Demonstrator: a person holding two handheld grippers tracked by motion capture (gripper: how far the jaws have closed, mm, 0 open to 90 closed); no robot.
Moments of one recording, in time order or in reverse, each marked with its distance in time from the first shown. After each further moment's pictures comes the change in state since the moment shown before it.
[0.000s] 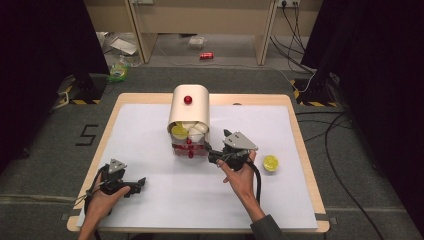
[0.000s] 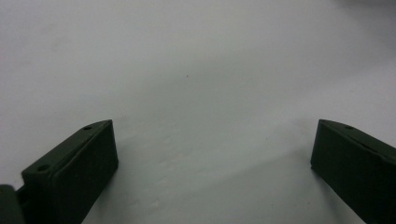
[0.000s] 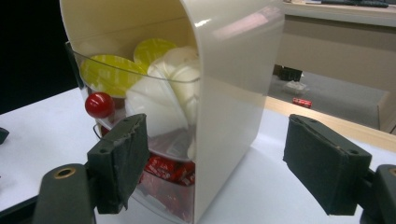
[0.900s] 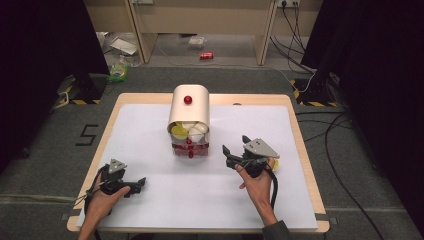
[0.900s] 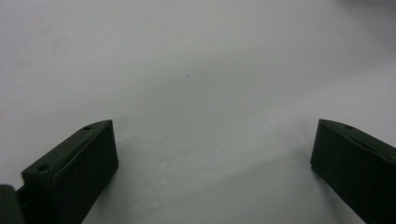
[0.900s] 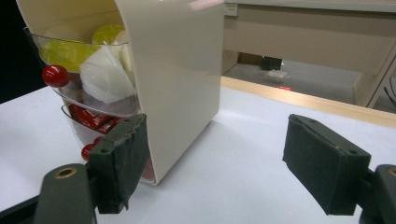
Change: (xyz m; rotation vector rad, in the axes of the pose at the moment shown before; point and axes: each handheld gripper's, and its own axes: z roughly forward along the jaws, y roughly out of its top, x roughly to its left) left arm 0.000 0.000 0.000 0.000 0.001 0.002; right arm -0.029 -0.019 -0.037 0.014 -0.070 0.065
